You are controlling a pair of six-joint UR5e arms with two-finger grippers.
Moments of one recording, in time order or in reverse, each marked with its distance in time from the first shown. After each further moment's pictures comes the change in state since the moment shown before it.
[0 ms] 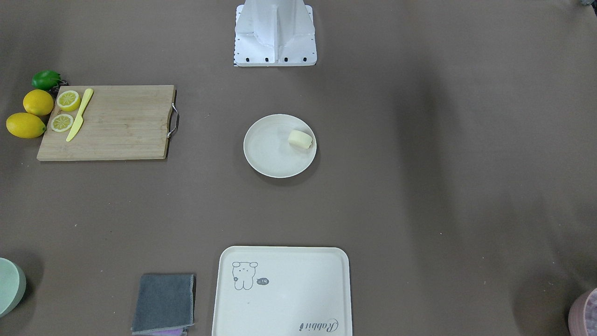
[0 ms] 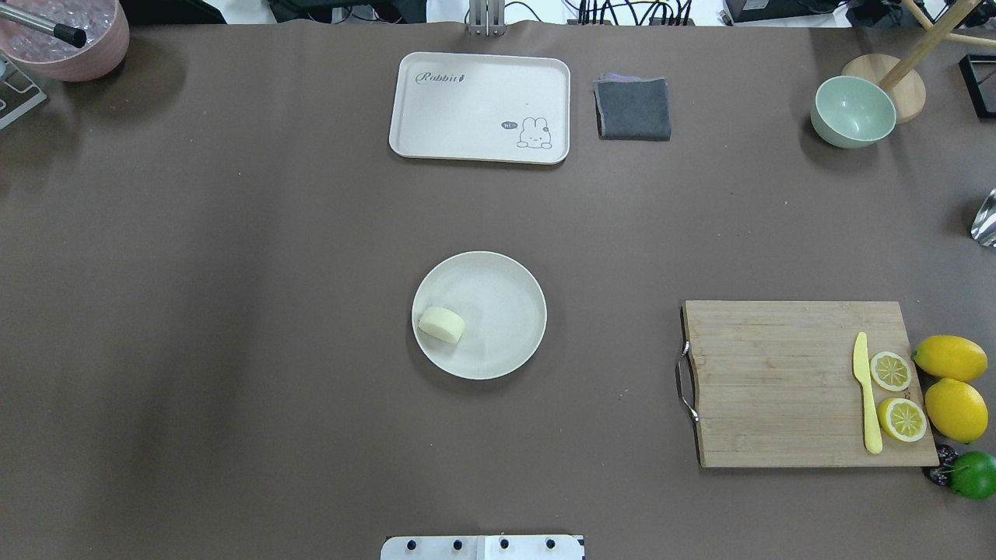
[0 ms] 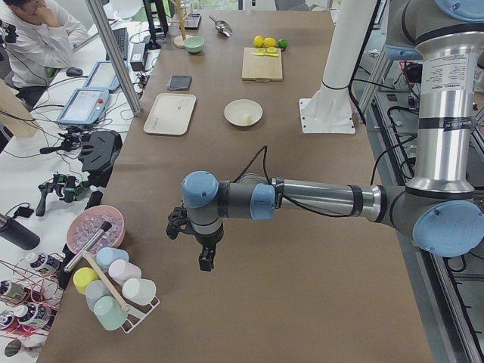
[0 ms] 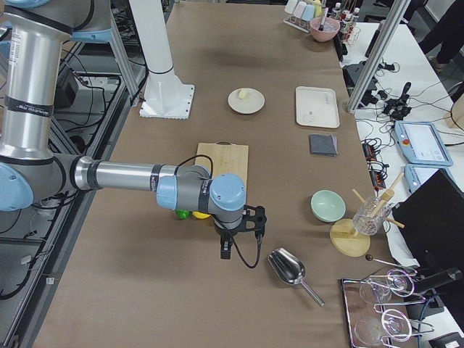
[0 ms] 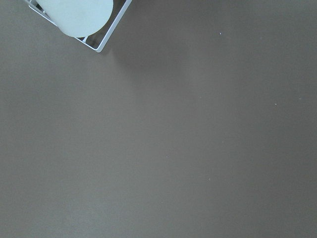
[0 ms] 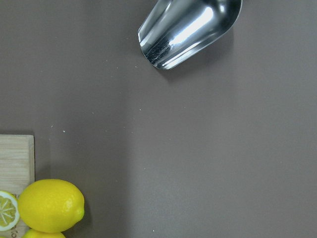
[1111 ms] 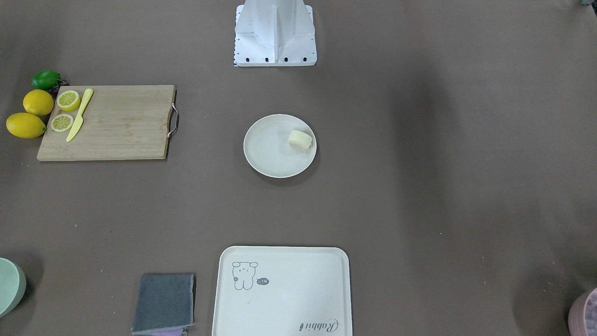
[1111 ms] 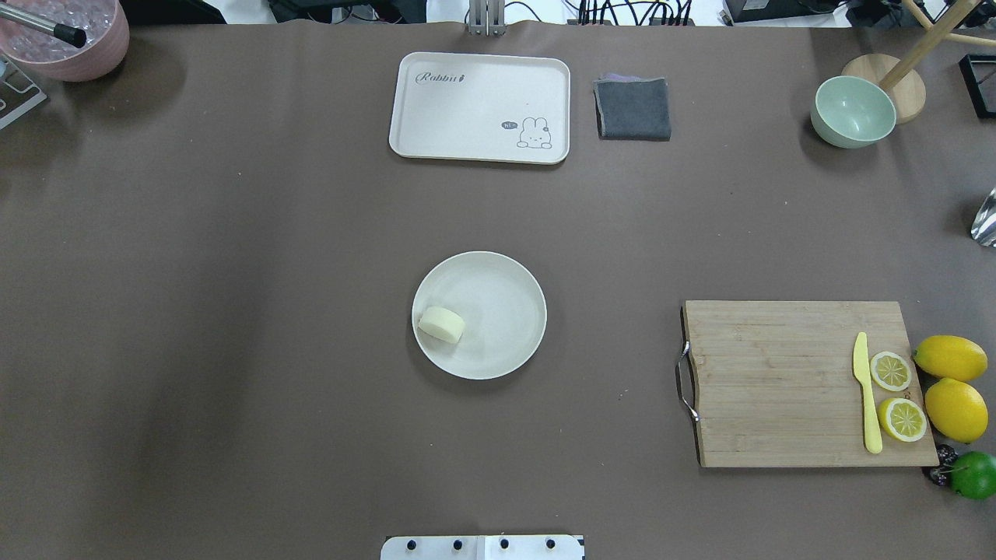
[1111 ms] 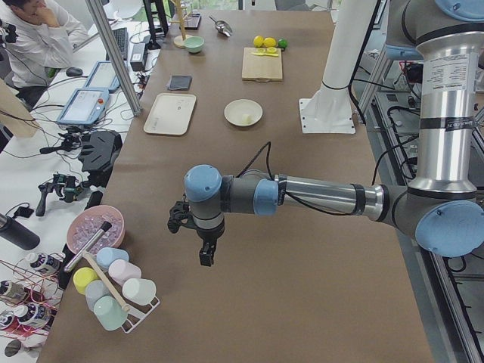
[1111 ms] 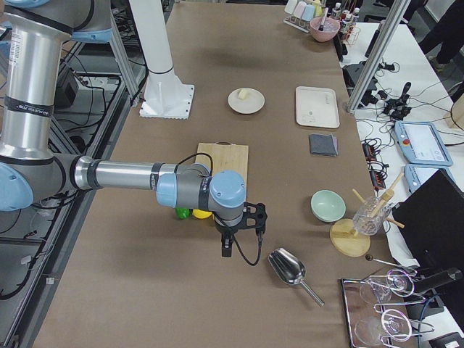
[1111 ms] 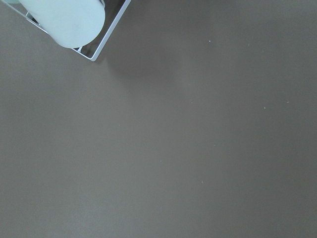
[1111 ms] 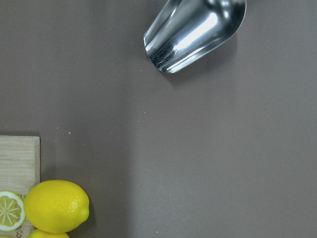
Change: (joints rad) left arm -0.001 0.015 -0.037 0.000 0.000 0.001; right arm 0.000 -0.001 0.015 0.000 0.002 0.001
